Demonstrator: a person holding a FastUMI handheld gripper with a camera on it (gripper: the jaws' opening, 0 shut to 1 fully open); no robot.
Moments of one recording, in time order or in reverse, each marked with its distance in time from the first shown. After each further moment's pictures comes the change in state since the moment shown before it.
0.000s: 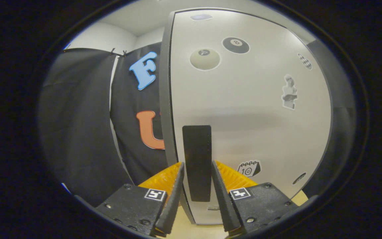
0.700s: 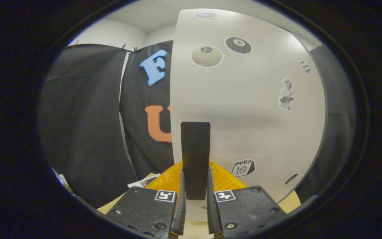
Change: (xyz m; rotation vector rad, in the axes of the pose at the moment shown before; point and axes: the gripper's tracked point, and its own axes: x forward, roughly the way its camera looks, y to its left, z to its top) arm -0.055 -0.007 -0.012 -0.074 0.026 0.100
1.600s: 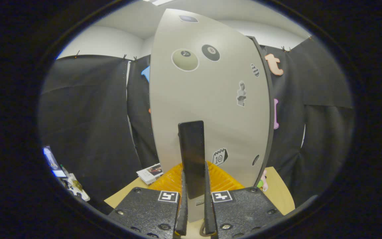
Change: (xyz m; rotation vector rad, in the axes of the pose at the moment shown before) arm -0.188 -0.073 -0.020 0.055 0.015 -0.008
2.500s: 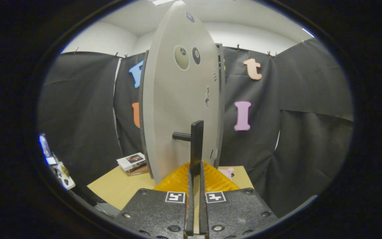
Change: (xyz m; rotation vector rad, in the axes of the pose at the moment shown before) arm -0.105 -0.139 -0.003 -0.057 0.025 -0.126
